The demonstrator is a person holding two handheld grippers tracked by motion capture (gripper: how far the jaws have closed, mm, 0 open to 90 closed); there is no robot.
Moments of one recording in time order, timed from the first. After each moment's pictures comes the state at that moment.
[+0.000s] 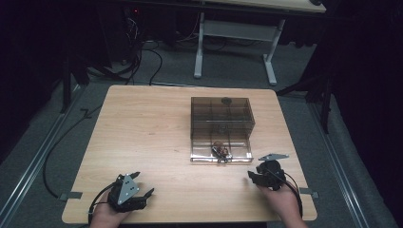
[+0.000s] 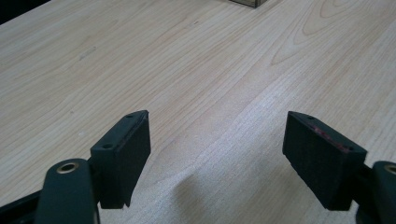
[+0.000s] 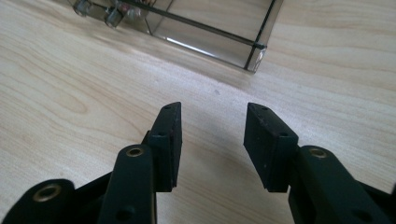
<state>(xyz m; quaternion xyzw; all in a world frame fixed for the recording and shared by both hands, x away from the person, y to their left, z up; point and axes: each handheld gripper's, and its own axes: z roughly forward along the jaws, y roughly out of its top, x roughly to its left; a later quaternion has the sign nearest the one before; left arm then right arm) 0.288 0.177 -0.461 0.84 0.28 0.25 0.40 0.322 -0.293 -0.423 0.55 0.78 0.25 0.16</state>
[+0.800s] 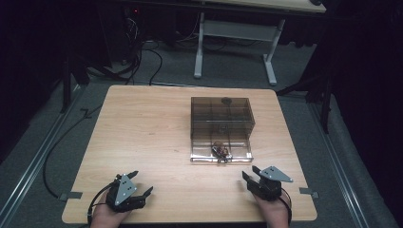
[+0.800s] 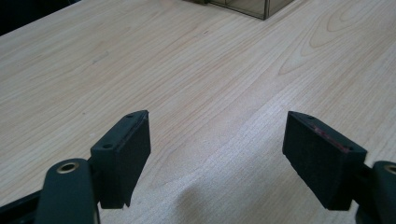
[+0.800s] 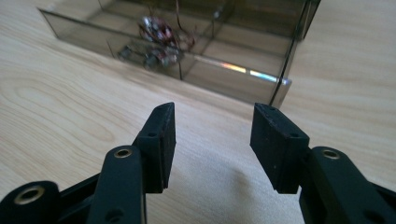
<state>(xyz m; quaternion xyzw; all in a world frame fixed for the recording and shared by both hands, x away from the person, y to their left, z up) 0.287 0.180 -0.461 0.82 0.29 0.26 0.42 0.289 -0.287 -0.453 0.48 0.73 0.40 0.27</state>
